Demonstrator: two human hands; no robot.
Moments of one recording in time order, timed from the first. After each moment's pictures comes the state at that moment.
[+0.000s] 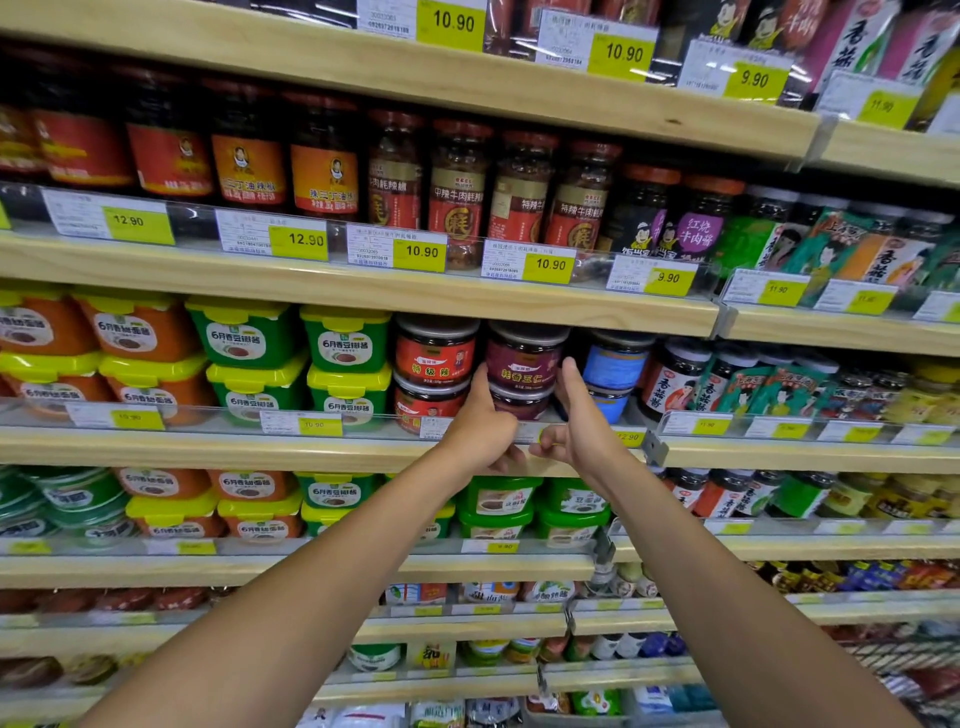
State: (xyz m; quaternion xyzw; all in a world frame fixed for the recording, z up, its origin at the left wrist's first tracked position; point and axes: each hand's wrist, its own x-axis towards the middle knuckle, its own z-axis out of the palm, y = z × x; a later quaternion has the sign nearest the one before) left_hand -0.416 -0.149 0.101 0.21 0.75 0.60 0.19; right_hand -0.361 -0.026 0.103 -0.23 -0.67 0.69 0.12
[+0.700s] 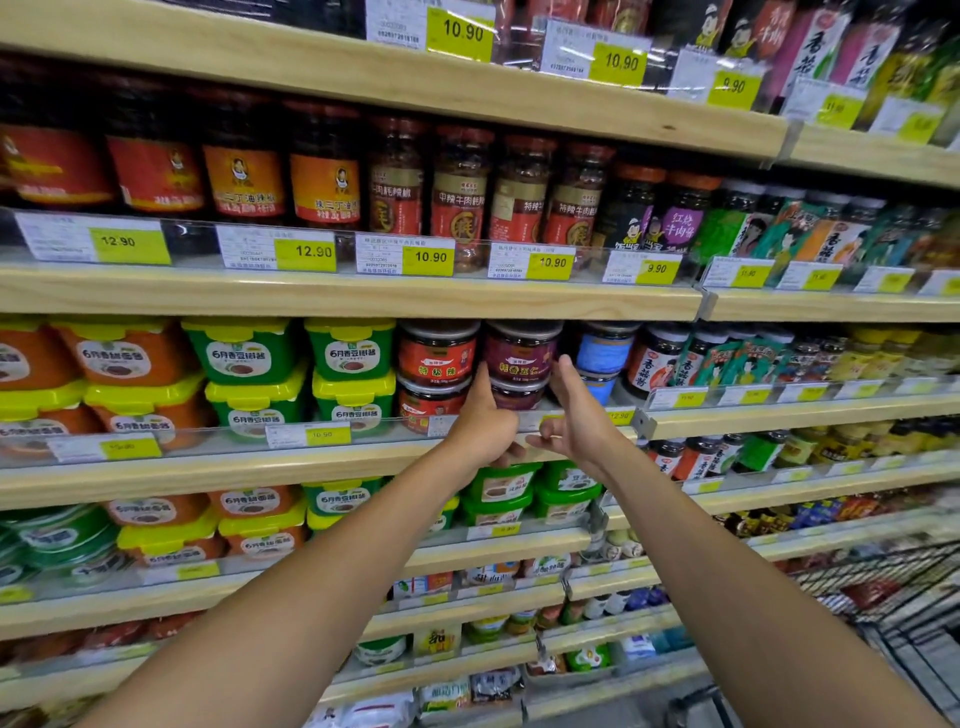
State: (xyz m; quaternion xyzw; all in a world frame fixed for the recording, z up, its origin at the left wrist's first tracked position) left_hand -0.431 -0.165 0.095 0.25 0.74 0.58 0.22; right_hand -0.361 -0.048 0.103 -0.26 -0.63 0.72 0.14
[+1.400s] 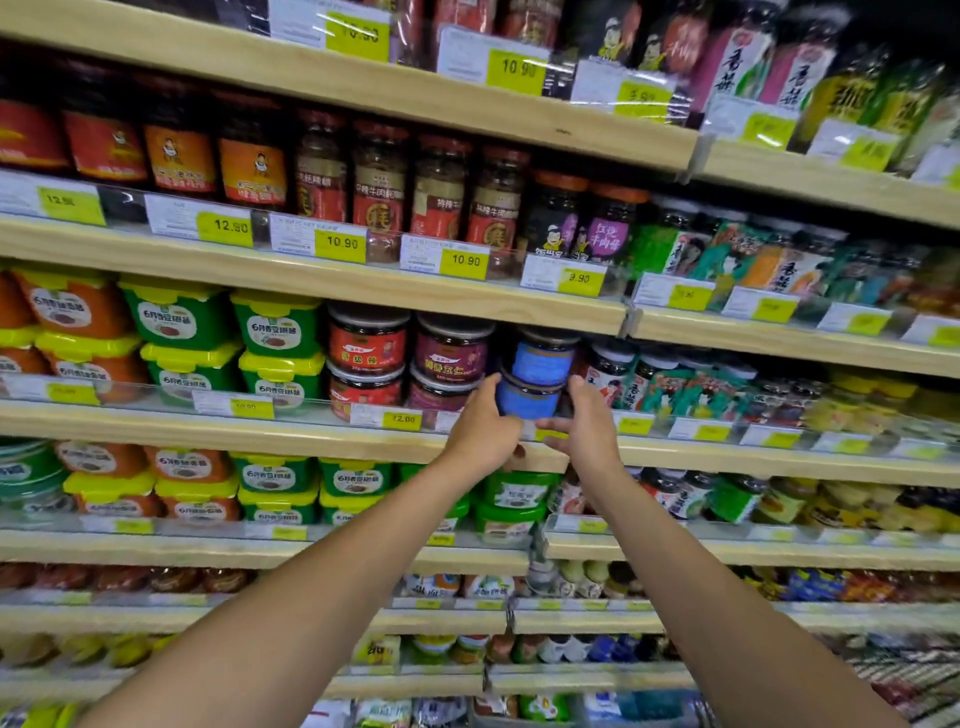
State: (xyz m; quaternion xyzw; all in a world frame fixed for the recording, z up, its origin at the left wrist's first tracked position) left_hand -0.357 -0.070 0.100 0.22 0.78 0.57 0.13; right_hand -0.309 0.055 0.098 -0.25 -0.66 0.66 0.26
